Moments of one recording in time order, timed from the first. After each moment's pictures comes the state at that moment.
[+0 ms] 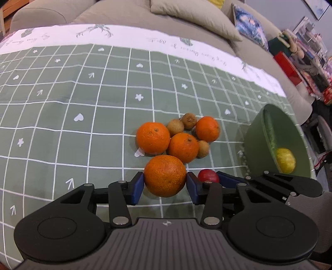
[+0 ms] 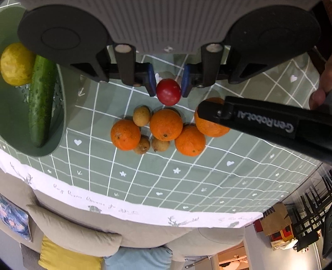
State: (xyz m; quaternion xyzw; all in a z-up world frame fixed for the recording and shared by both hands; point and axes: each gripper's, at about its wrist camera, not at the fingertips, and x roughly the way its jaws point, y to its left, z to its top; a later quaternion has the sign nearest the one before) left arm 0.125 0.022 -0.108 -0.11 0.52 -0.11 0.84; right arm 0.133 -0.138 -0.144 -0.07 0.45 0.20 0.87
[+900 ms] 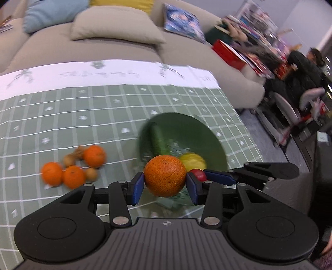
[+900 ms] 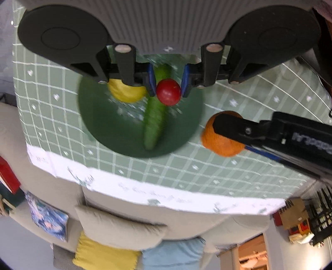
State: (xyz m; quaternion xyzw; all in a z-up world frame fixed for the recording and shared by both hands) left arm 0.127 -0.122 -0.026 -0.06 0.49 -0.25 0.83; right arm 0.112 -0.284 -0.070 -0.08 0.46 0.14 0.87
